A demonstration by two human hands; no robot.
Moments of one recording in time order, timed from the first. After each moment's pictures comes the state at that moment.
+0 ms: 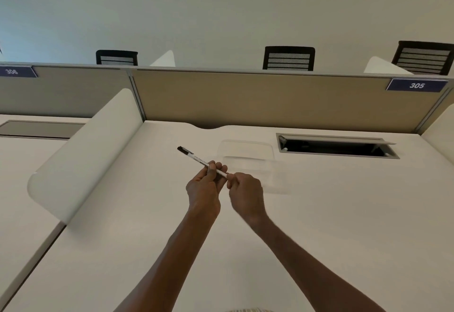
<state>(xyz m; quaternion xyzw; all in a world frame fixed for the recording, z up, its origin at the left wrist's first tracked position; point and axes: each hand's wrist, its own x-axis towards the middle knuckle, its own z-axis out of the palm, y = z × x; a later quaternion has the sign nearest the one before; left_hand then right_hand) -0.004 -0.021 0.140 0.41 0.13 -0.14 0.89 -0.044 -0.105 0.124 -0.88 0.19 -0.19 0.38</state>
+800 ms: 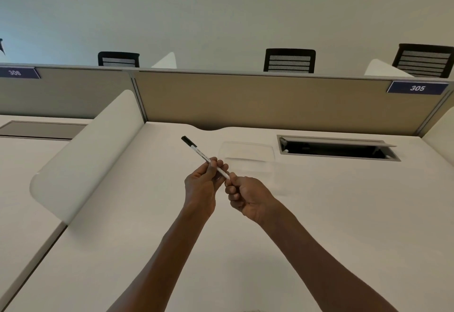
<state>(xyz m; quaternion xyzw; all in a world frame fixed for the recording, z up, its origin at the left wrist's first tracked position) 0.002 -0.009 0.145 0.44 0.05 -0.16 0.88 -0.042 -0.114 0.148 -0.49 0.28 0.08 0.82</state>
